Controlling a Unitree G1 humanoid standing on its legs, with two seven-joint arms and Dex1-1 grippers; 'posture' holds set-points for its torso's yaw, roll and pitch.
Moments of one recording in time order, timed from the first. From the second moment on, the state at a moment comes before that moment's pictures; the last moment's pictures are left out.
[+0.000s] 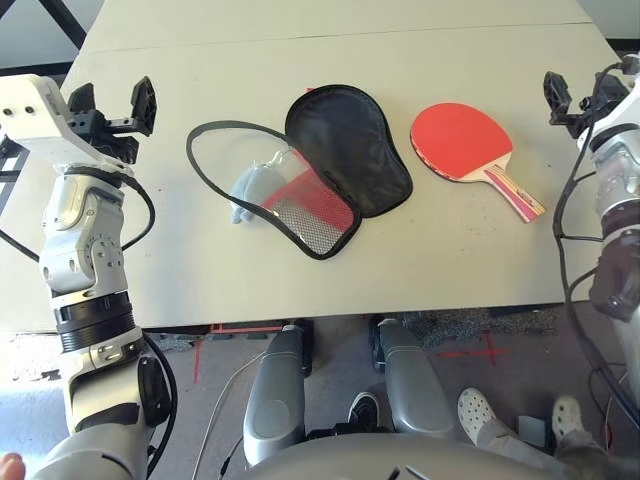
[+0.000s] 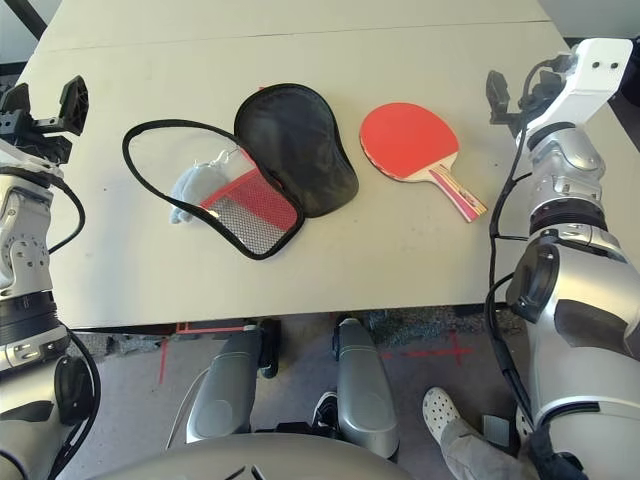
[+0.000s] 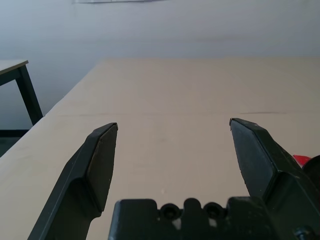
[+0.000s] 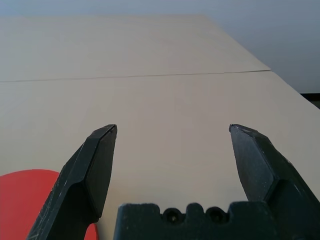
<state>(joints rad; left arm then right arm) -0.50 0.51 0.45 0.01 -0.45 0.27 -0.22 -1.05 -0.62 -0.38 1.26 0.19 -0.25 0.47</state>
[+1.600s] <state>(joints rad) -0.59 0.63 0.02 -0.26 -0.59 0.71 -0.70 -0.84 -0.72 0.07 0.43 0.10 1.10 0.73</state>
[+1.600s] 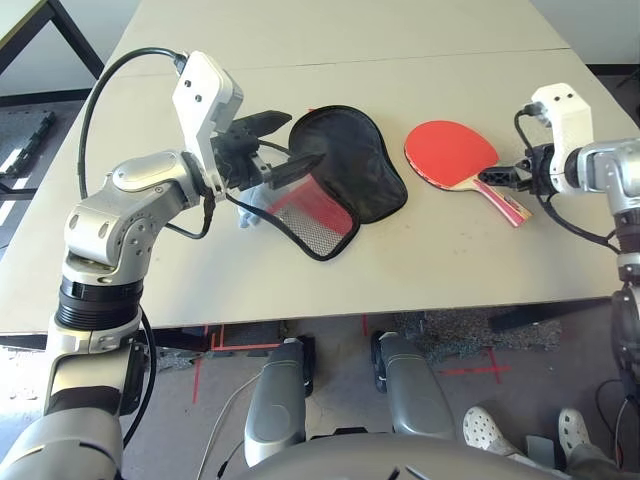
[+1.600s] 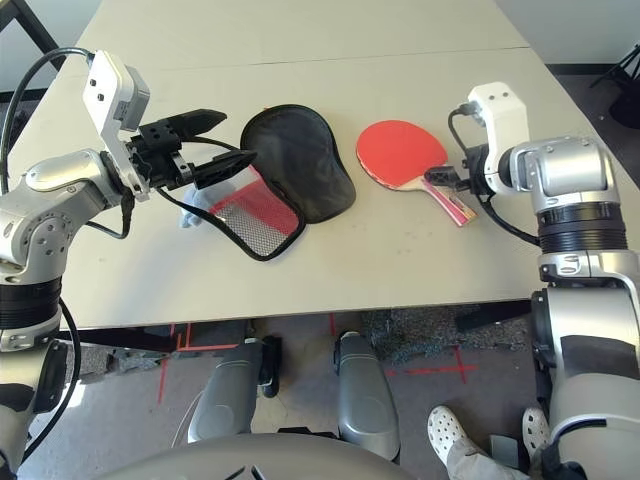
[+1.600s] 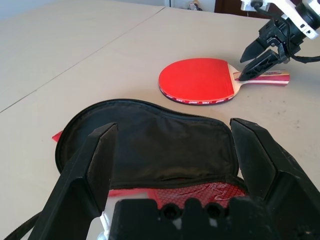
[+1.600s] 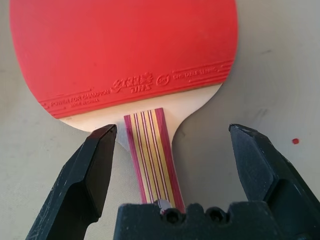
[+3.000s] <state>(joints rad) -0.58 0.63 0.00 -0.27 -0.54 0.71 -0.71 -0.79 -0.54 -0.04 0.23 0.15 1.15 0.49</state>
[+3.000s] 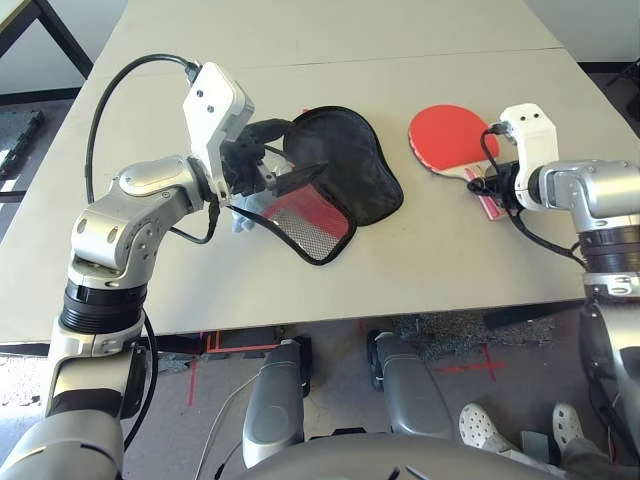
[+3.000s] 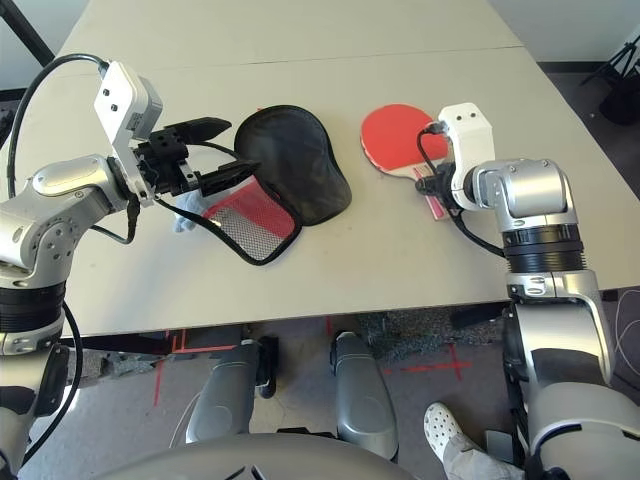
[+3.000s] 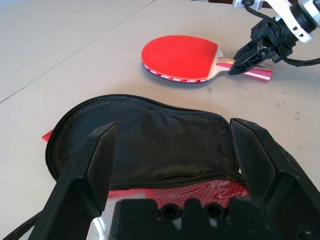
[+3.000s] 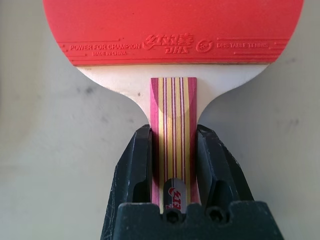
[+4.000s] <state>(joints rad) -0.53 0.63 0.00 -0.31 -0.52 0.71 -0.69 -0.90 -0.16 0.14 0.12 0.17 1.25 0.28</state>
